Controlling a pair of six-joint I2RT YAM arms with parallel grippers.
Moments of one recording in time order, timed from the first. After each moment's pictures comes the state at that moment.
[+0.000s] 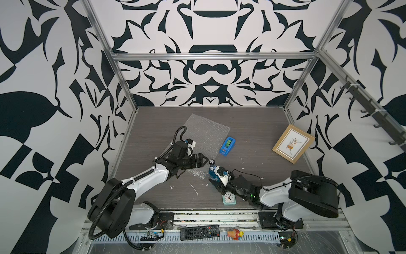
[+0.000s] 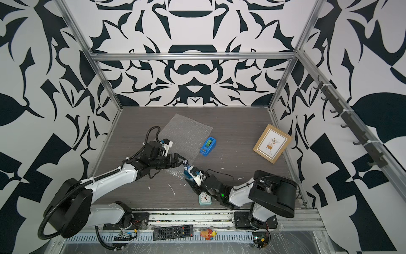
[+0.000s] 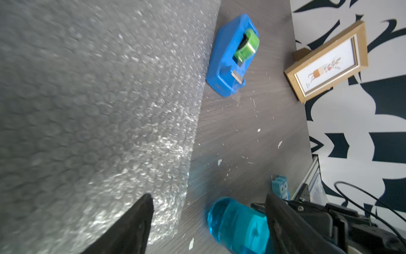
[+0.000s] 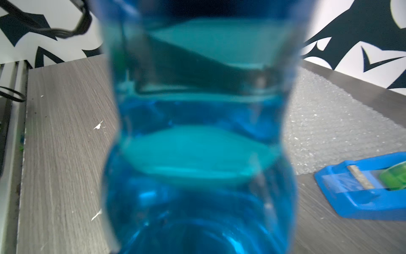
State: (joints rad) left arm -0.52 1.28 0.63 -0.07 0.41 -0.65; right arm 1.11 1.43 0.32 0.77 0.20 0.06
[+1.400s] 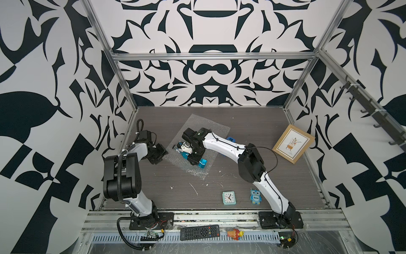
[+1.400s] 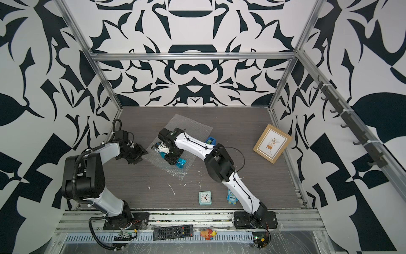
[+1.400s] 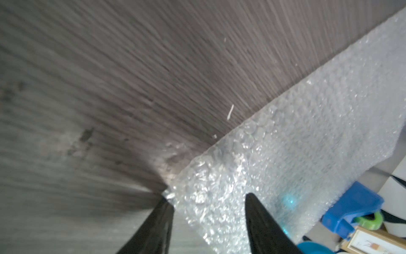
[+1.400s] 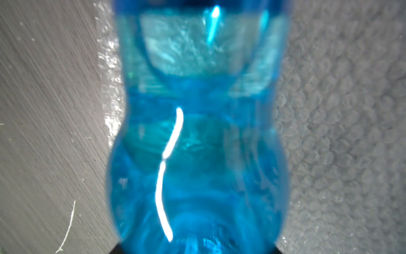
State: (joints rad) left arm 0.11 1.66 0.90 -0.48 0.37 -0.61; right arm 0.91 2.41 2.18 -1.13 -0.13 -0.22
